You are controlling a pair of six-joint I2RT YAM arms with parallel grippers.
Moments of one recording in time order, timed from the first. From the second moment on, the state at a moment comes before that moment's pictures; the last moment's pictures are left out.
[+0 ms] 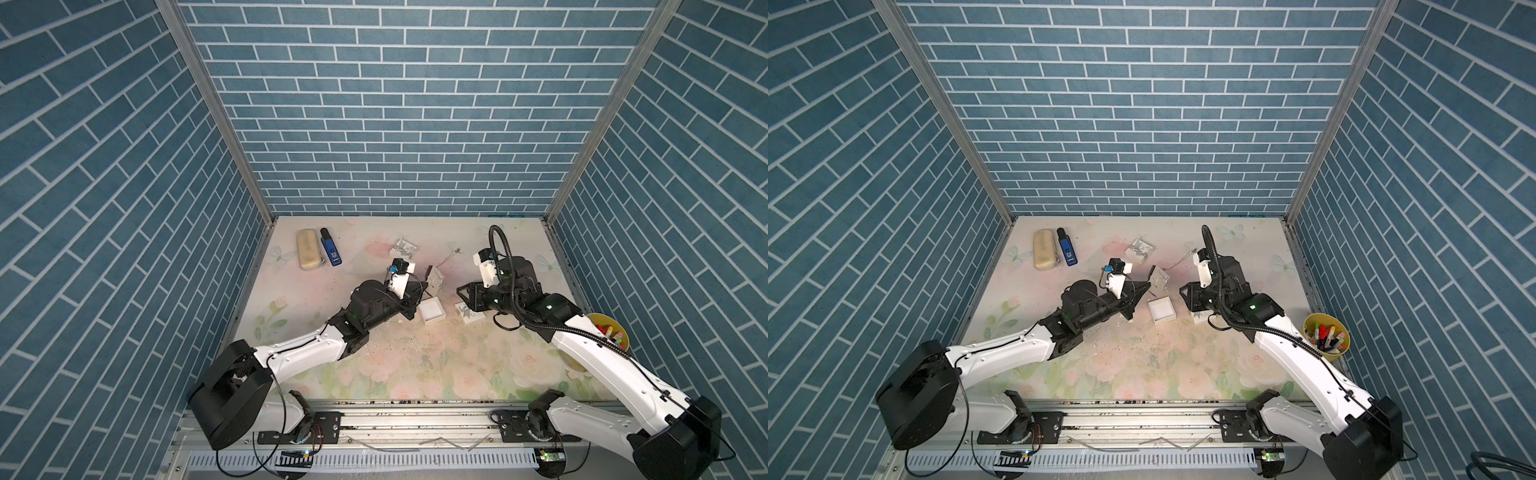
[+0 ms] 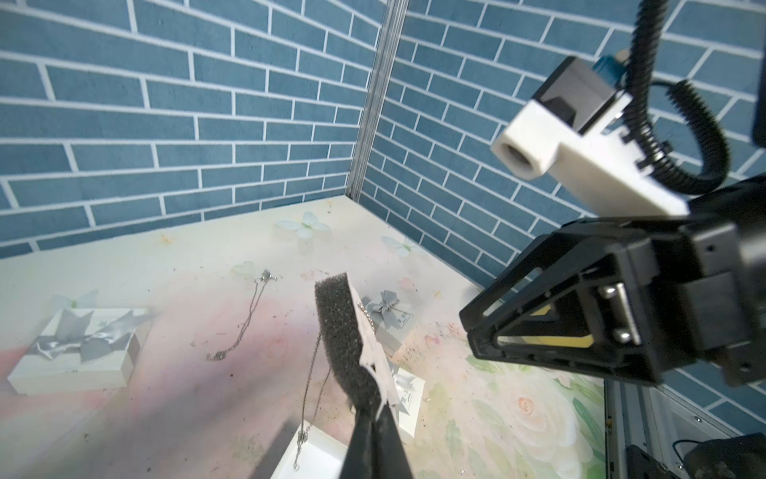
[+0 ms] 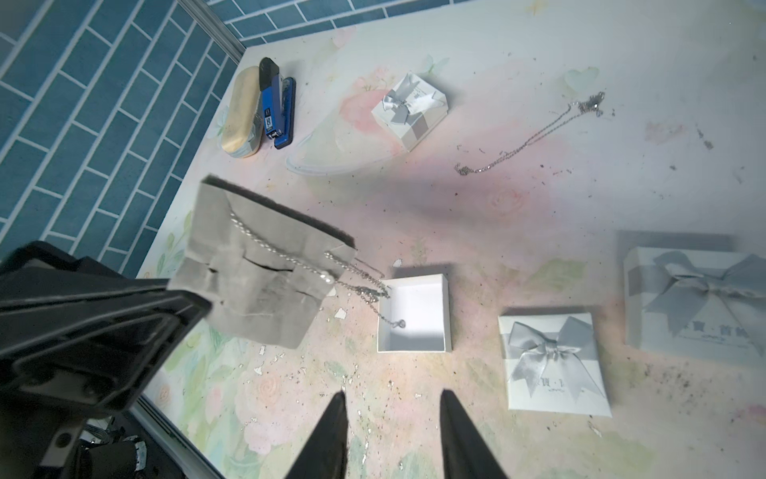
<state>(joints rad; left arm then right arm) -0.78 1.32 0.67 0.54 0.16 -0.26 0.58 1.06 0.92 -0.52 -0.18 0.36</state>
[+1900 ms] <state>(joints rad) -0.78 1.09 0.77 0.41 0.12 -0.22 0.60 1.25 1.02 -0.15 -0.49 0.10</state>
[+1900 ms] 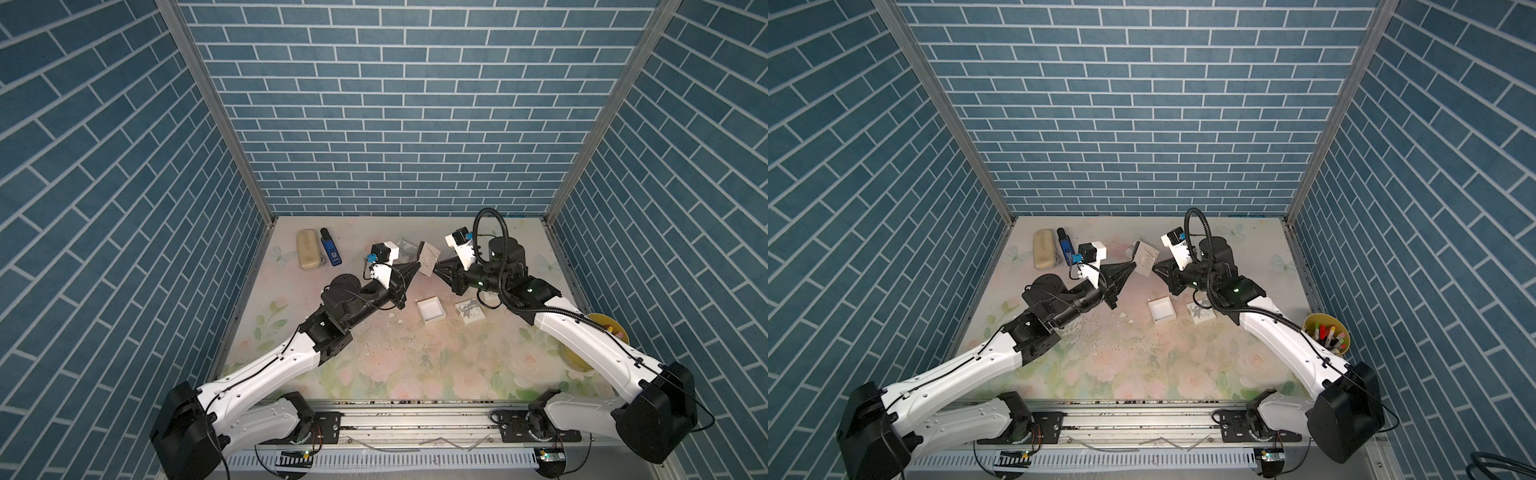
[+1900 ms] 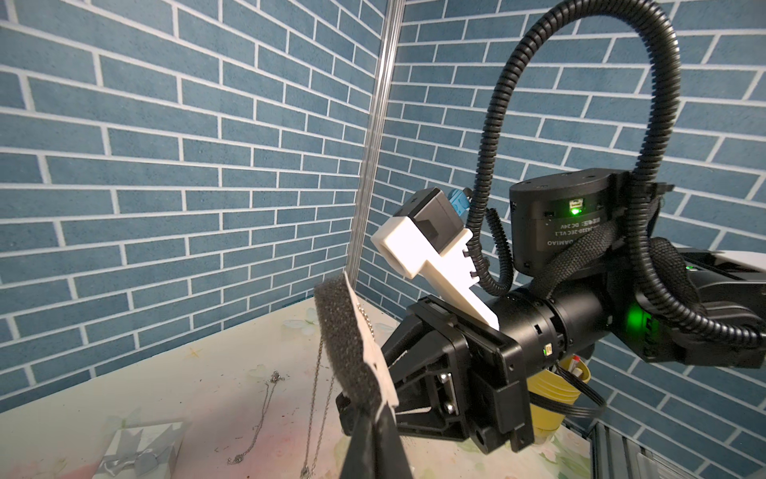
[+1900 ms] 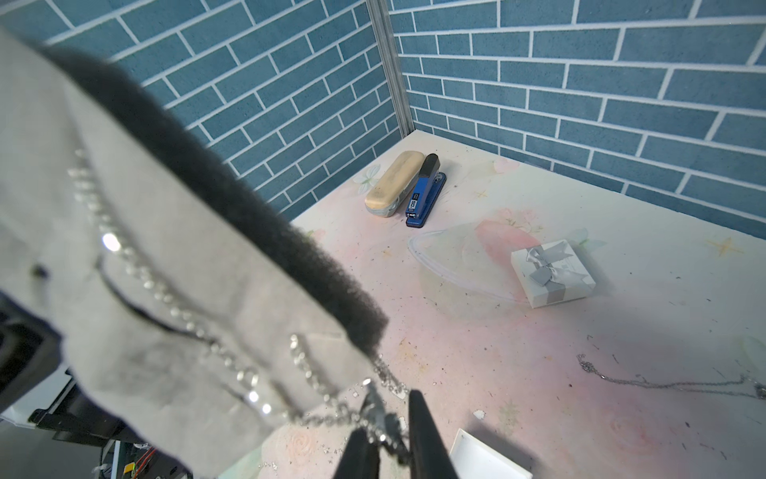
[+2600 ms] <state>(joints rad) -0.78 1.08 0.73 0.39 0.09 -0.21 0.60 1.13 1.01 -0.27 -0.44 0.11</state>
